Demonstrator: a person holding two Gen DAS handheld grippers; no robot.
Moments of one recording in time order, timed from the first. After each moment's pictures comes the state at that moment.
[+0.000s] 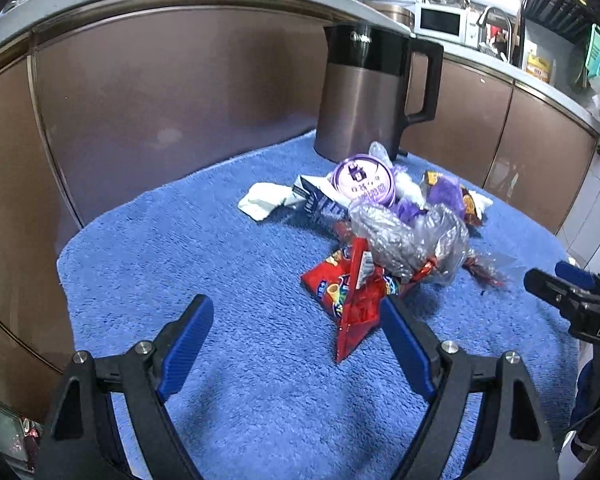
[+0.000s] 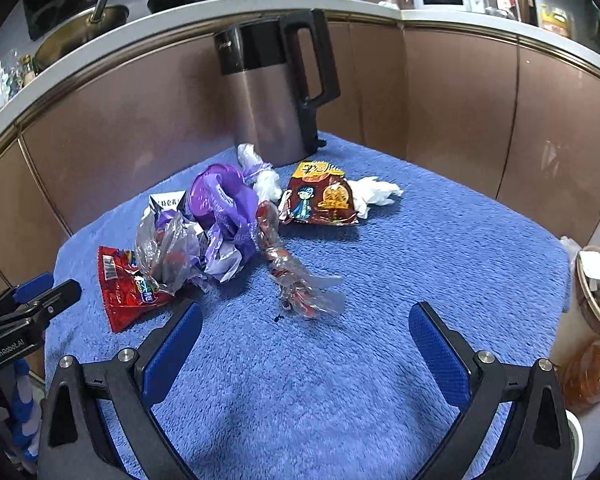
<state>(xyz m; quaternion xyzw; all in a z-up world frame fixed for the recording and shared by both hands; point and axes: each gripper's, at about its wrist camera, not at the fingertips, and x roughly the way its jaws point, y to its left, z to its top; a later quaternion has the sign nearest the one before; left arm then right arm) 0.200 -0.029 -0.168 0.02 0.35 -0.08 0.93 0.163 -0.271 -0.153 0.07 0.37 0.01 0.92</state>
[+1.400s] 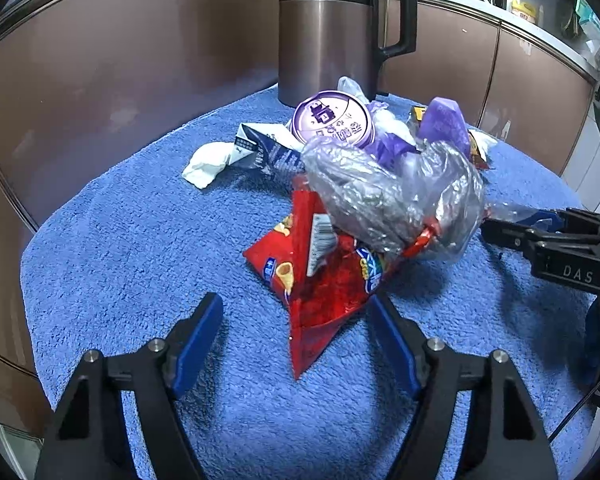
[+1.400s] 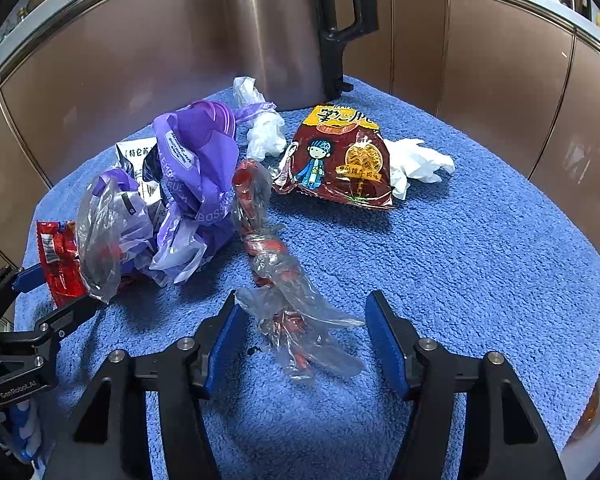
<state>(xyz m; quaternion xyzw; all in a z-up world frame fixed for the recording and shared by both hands) 0.232 -0.064 -0.202 0.08 0.42 -0.11 0.90 0.239 -0.265 -0.202 0.03 0.46 0.05 0.89</state>
